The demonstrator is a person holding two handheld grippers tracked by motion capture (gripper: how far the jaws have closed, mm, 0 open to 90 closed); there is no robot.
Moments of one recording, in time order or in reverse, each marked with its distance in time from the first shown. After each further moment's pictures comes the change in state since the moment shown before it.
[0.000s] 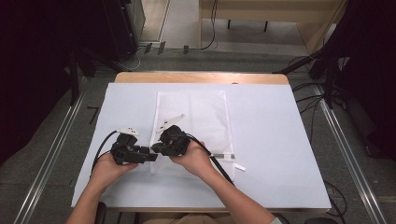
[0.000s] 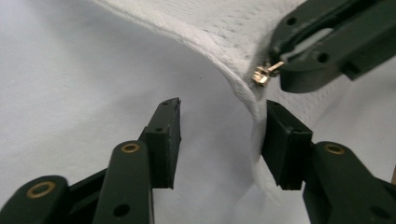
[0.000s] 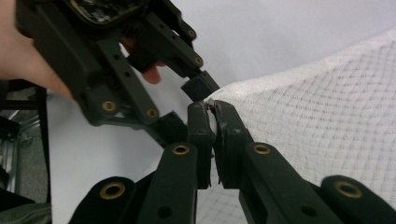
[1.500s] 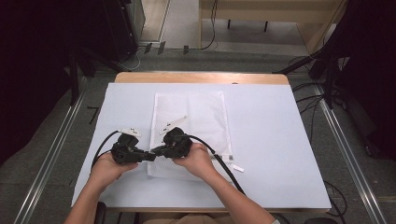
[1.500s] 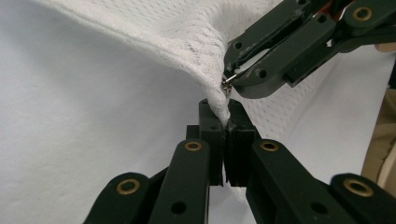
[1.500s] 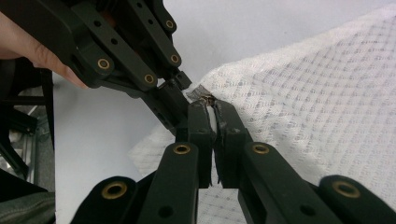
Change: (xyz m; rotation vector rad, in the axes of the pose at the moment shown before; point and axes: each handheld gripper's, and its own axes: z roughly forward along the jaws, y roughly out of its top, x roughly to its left) left arm -0.007 0.004 -0.004 0.046 -0.045 0.033; right arm -0.009 -0.013 0.005 0.018 0.052 0.022
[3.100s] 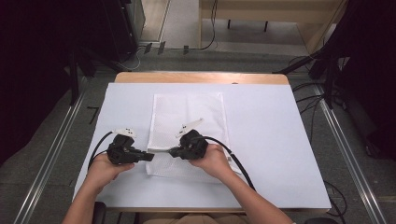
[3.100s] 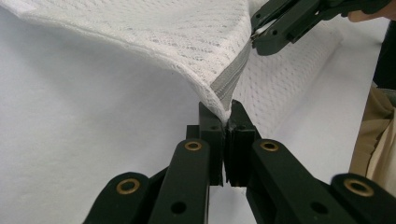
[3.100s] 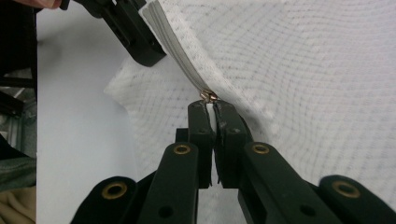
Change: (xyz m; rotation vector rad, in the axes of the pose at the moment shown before) left arm 0.003 -0.005 -0.010 -0.036 -0.039 0.017; right arm -0.019 -0.030 -0.030 0.026 -0.028 -0.043
